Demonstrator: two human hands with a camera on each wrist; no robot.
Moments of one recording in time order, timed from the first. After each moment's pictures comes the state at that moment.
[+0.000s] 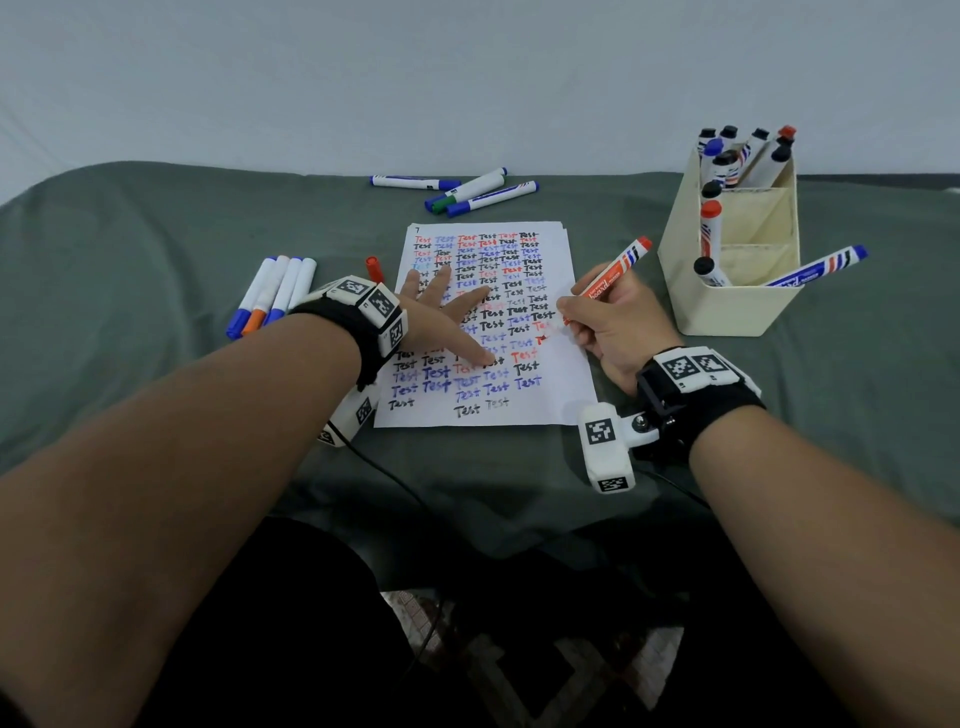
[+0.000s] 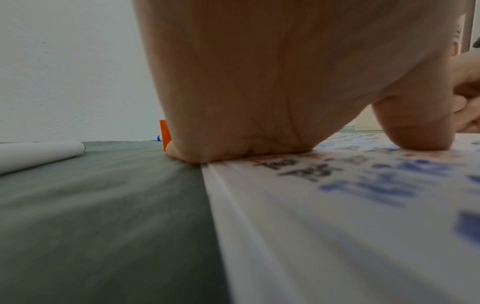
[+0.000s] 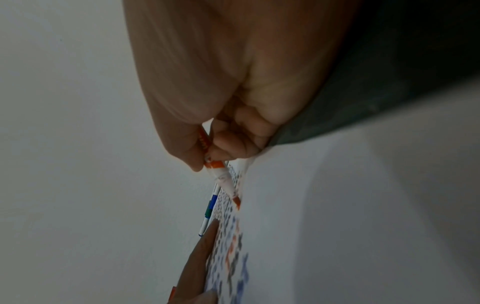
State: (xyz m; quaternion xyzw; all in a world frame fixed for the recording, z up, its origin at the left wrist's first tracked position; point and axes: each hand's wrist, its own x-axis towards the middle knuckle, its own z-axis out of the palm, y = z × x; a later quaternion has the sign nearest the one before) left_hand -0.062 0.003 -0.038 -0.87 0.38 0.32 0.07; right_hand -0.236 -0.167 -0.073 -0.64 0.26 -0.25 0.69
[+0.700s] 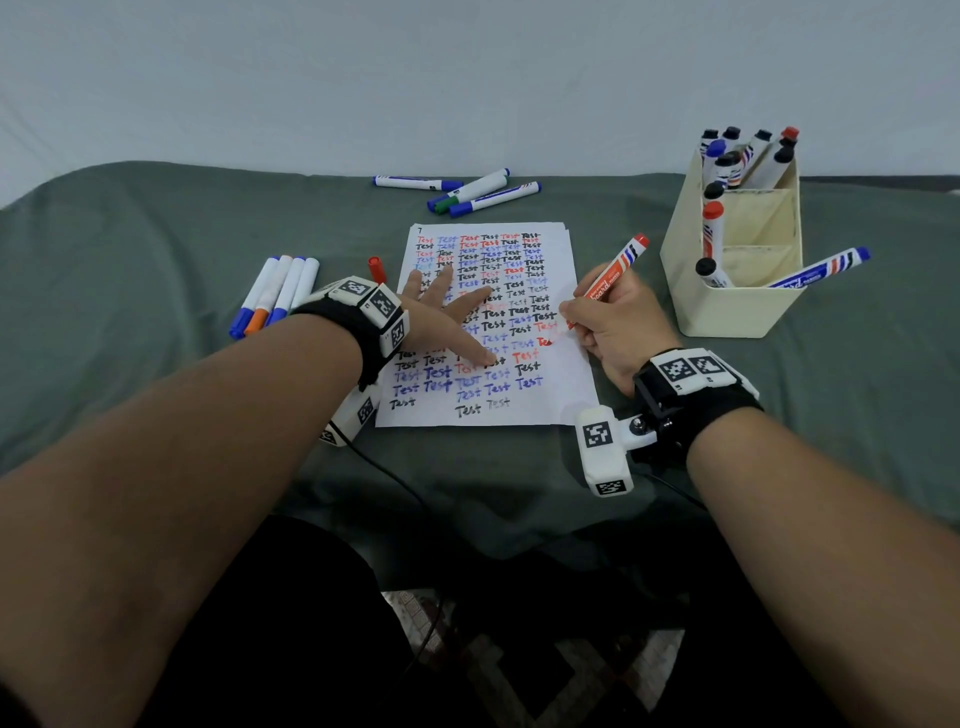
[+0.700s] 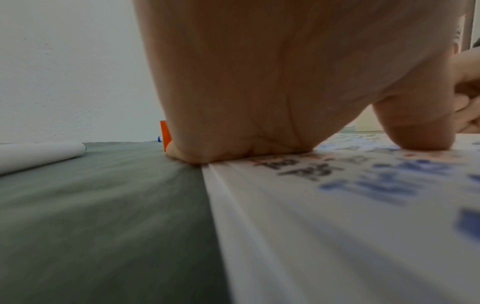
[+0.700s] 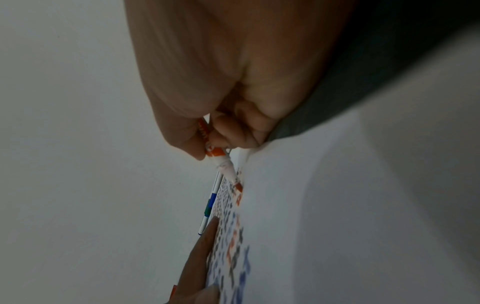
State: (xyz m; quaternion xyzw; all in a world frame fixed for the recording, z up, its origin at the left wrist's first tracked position) left_hand -0.062 0.004 -0.039 -0.87 0.38 0.31 0.07; right_hand -0.236 -0.167 -0.074 -0.65 0.26 -0.26 0.66
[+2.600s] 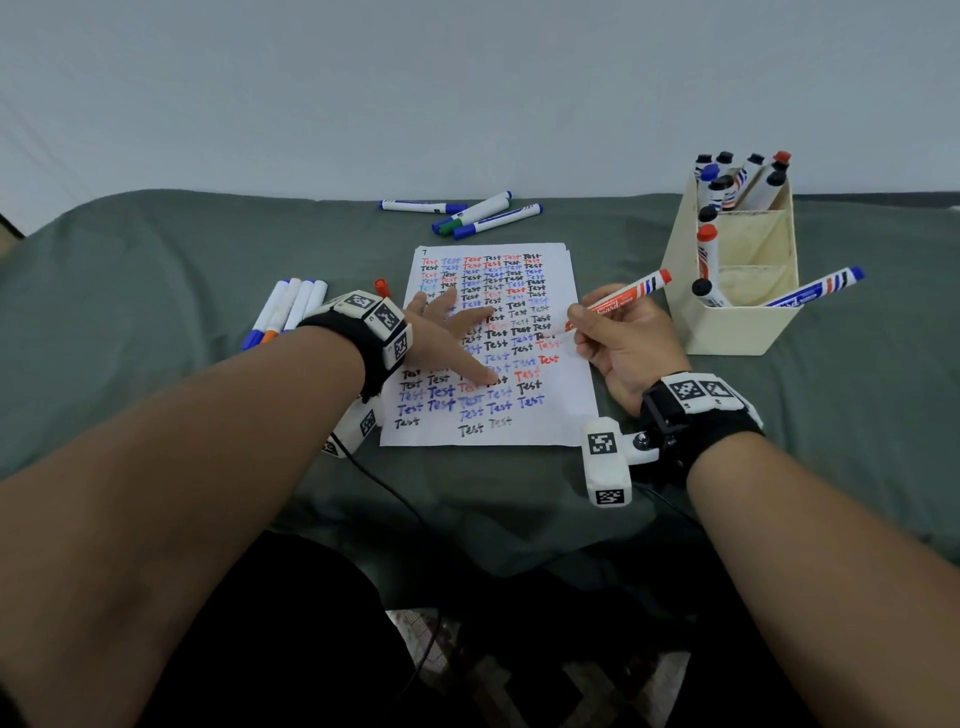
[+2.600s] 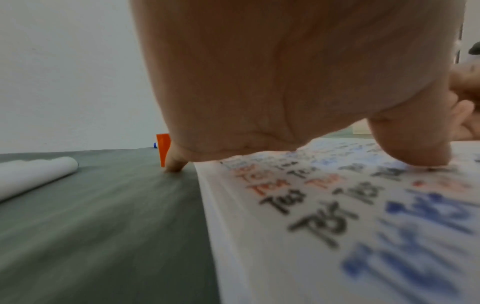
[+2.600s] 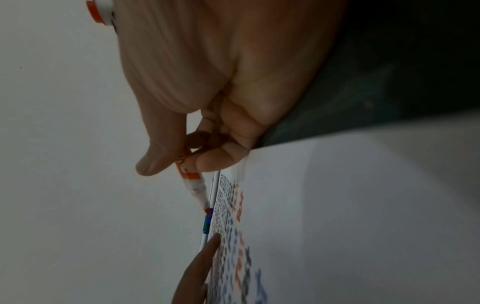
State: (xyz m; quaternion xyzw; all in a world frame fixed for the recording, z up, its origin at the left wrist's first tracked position) left_hand -0.054 0.000 -0.033 -0.86 0.40 0.30 0.08; right_hand -0.245 -0.167 -0.069 -0.52 0.22 -0.27 0.78
